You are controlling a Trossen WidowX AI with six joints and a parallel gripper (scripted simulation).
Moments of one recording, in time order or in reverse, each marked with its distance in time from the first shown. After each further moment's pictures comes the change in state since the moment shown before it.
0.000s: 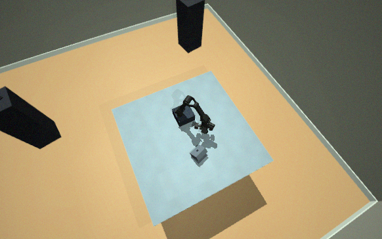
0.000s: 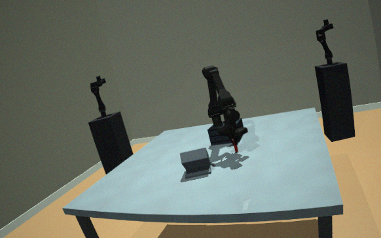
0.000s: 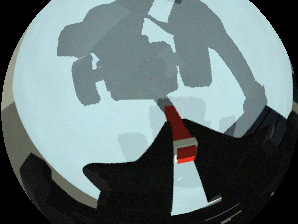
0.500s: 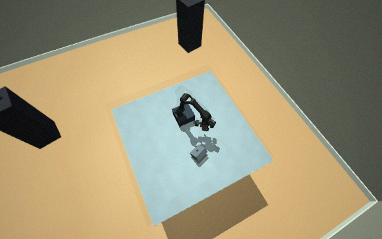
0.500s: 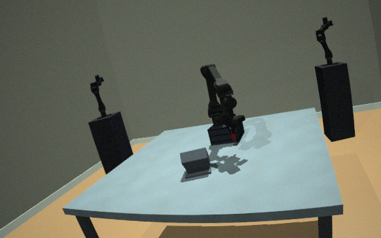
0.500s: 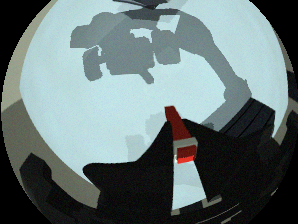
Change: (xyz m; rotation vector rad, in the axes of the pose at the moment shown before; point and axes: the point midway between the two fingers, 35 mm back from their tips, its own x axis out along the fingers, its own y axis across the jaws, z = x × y) arm -0.068 0.002 0.003 0.007 0.000 -0.001
